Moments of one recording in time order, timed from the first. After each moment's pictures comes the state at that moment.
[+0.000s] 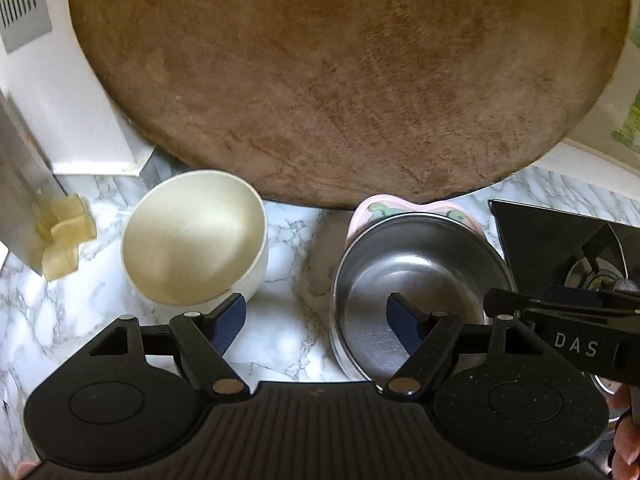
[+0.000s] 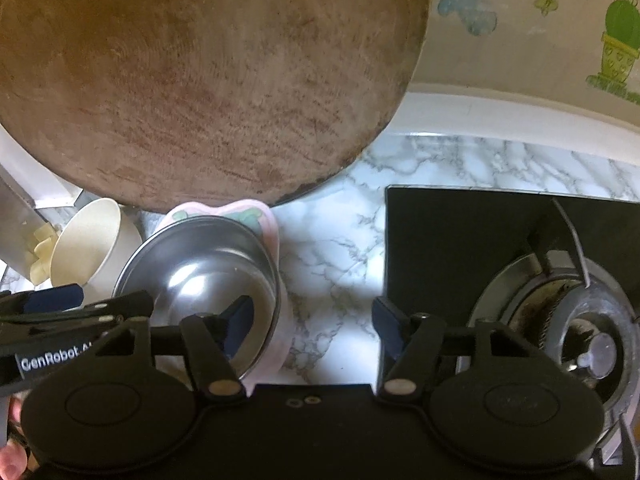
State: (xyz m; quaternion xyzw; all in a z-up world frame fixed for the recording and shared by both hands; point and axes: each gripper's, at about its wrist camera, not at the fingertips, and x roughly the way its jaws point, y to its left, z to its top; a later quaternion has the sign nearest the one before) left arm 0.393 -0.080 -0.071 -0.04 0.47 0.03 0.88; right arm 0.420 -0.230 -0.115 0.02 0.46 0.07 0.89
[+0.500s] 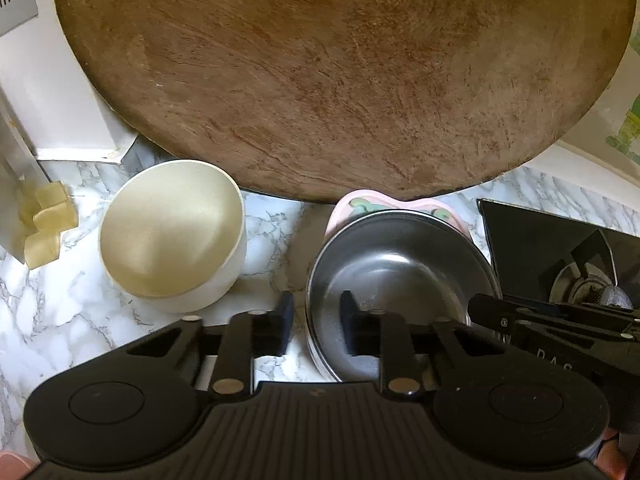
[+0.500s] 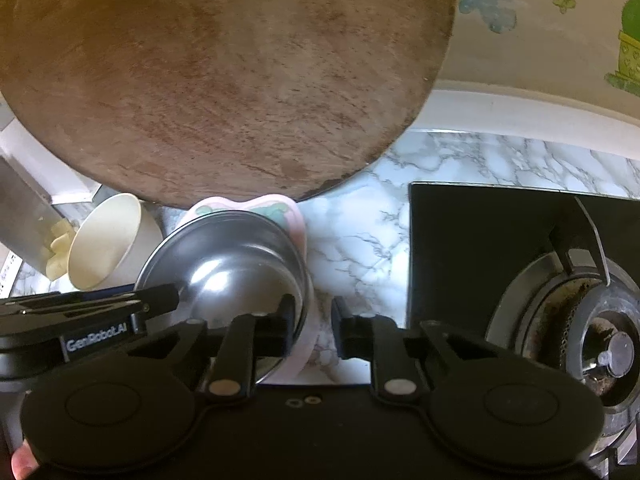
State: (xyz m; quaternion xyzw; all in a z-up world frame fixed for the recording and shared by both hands) left arm 0.398 -0.087 -0.073 -0.05 0.48 0.02 0.88; right arm 0.420 -0.220 -0.111 0.02 0.46 0.09 0.89
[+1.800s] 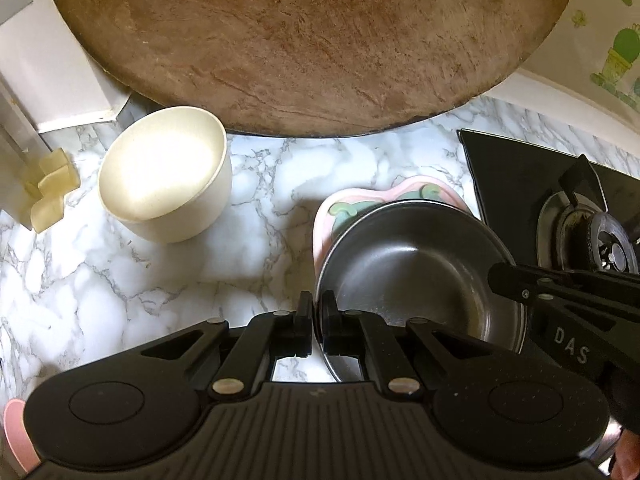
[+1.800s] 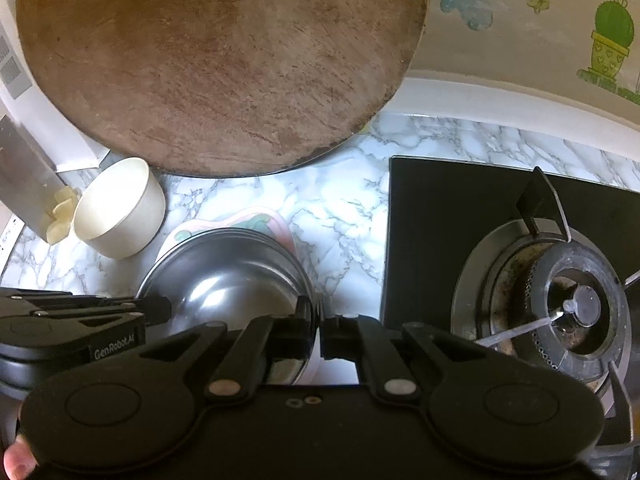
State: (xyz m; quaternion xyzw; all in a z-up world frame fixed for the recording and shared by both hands) left arm 0.362 -0.109 -0.073 -0.02 0.52 0.01 0.85; right arm 0.377 -0.226 -0.103 0.00 0.46 0.08 0.89
